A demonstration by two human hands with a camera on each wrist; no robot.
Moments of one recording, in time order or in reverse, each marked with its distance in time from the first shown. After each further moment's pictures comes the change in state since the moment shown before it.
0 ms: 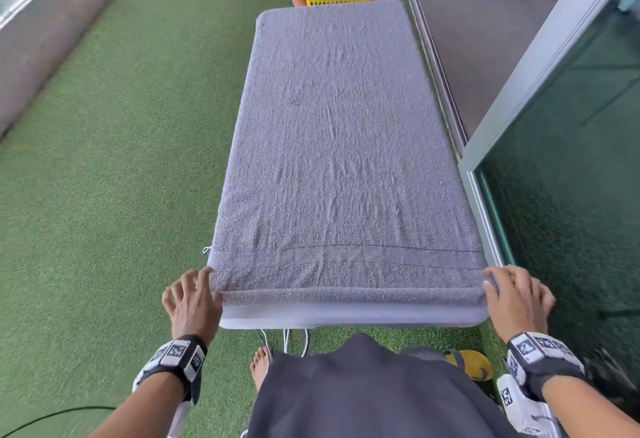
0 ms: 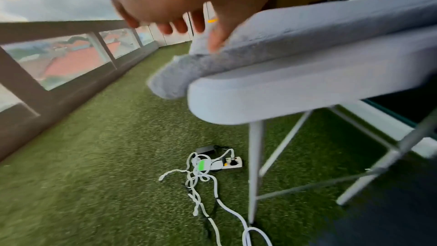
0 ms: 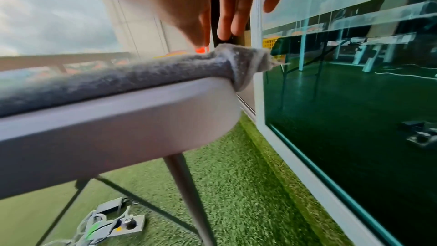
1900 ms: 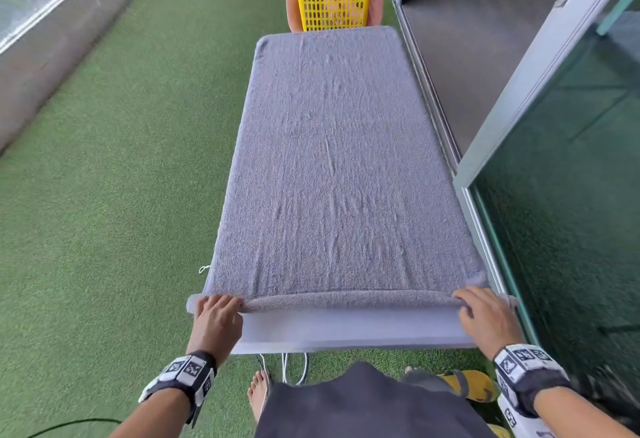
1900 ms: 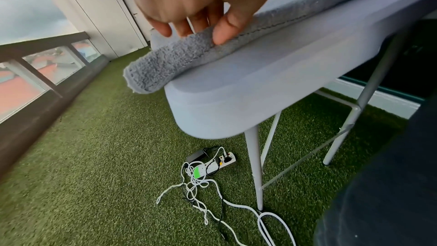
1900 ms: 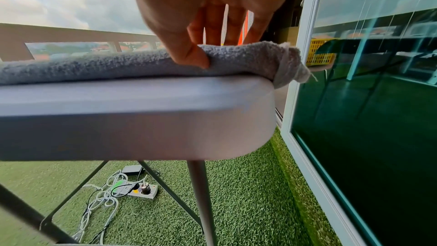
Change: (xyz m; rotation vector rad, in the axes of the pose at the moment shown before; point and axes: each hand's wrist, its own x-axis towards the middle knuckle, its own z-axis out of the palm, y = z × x) left_hand 0.010 0.020 0.004 -0.115 -0.007 0.442; right_hand 0.005 -0.031 0.003 0.033 -0.193 -0.231
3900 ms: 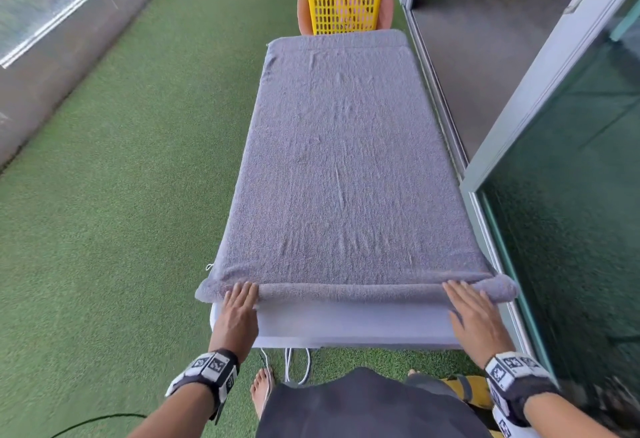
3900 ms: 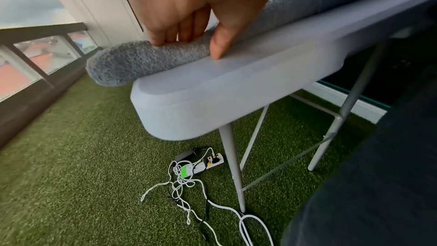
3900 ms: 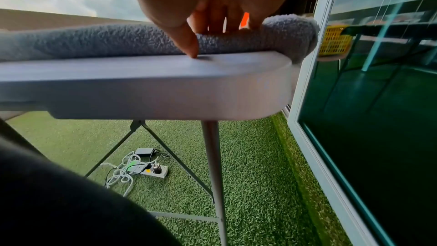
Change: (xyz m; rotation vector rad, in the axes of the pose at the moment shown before) left_hand -0.010 0.014 0.030 0.074 -0.043 -0.069; right_hand -0.006 -0.006 0.026 -0.018 0.003 -0.138
